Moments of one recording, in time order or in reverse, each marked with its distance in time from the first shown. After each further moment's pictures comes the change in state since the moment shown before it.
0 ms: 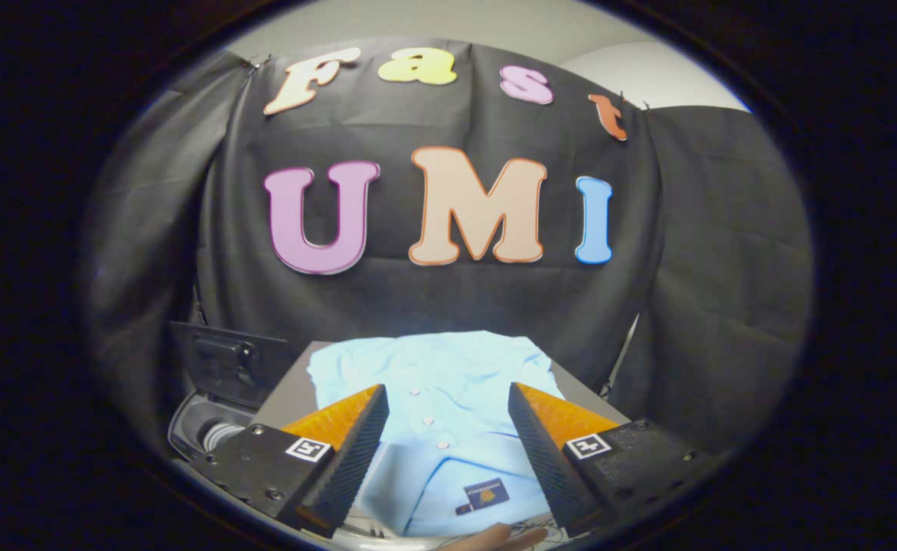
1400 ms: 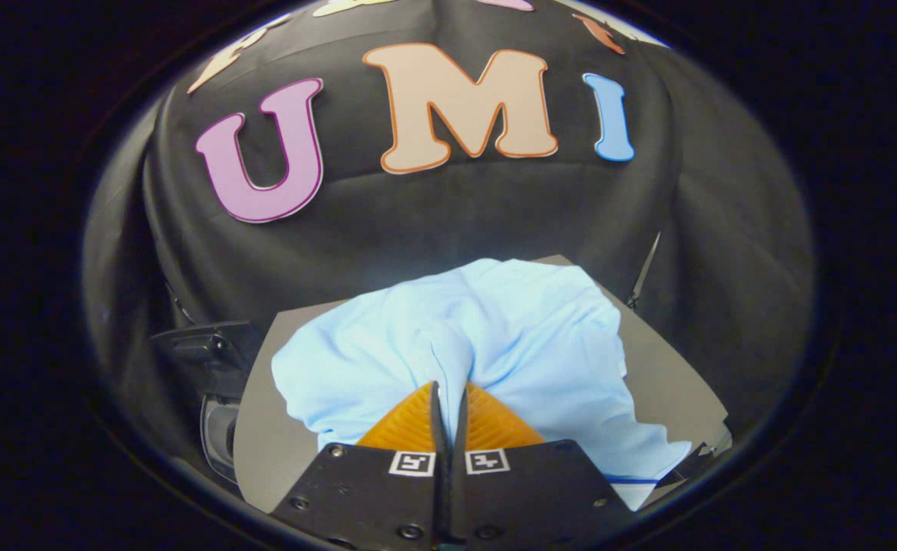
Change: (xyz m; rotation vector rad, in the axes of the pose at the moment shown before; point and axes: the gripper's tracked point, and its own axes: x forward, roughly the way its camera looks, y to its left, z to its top) arm 0.066 0.017 -0.035 0.151 0.306 0.000
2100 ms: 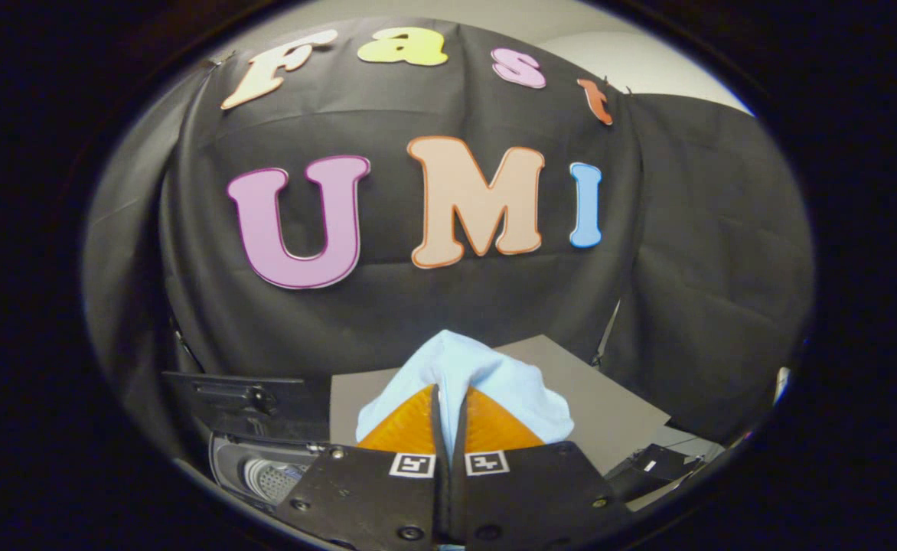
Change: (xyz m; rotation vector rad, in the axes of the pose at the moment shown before) arm -0.104 0.085 0.072 -0.040 -0.276 -0.114
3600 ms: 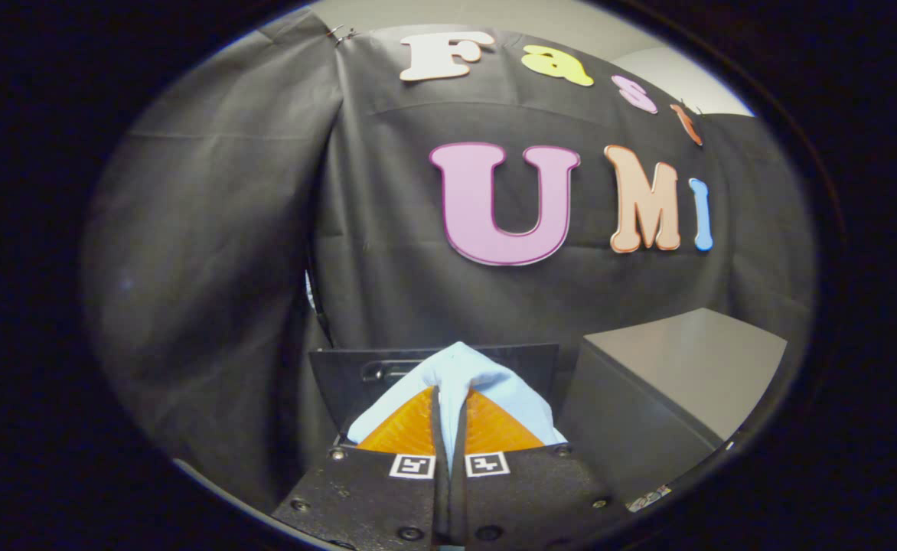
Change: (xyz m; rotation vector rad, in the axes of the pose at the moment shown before) arm -0.050 0.322 -0.116 -0.049 -0.072 0.287
